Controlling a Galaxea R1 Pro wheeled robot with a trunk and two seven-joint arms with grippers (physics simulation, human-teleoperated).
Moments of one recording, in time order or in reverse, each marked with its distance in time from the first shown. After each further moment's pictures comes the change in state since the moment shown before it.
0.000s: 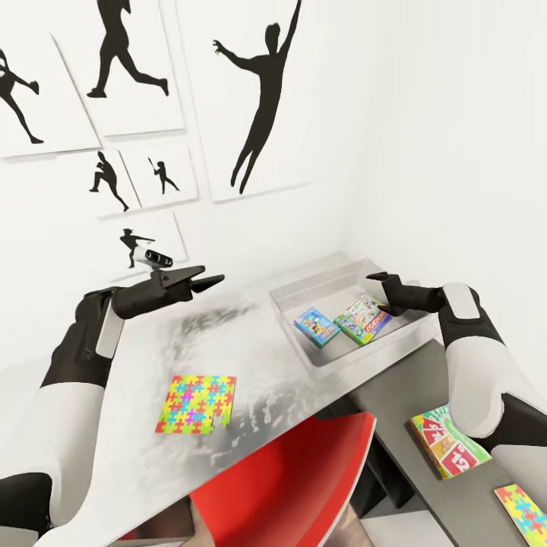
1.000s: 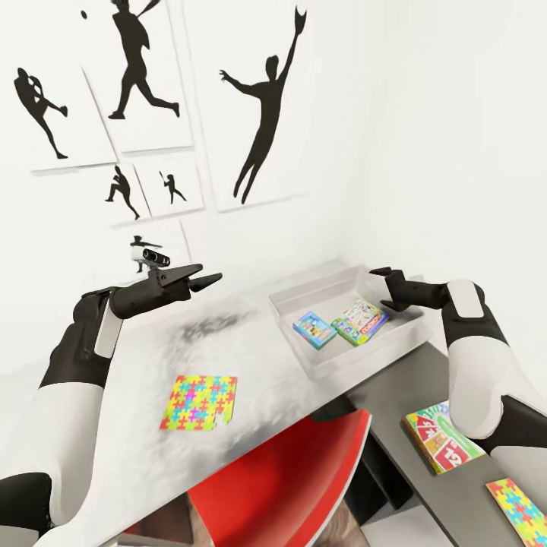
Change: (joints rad) left arm 0.000 0.000 0.014 0.000 0.001 0.000 0.000; right arm 0.005 0.003 0.001 -0.053 -0.002 0.006 0.001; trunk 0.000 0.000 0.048
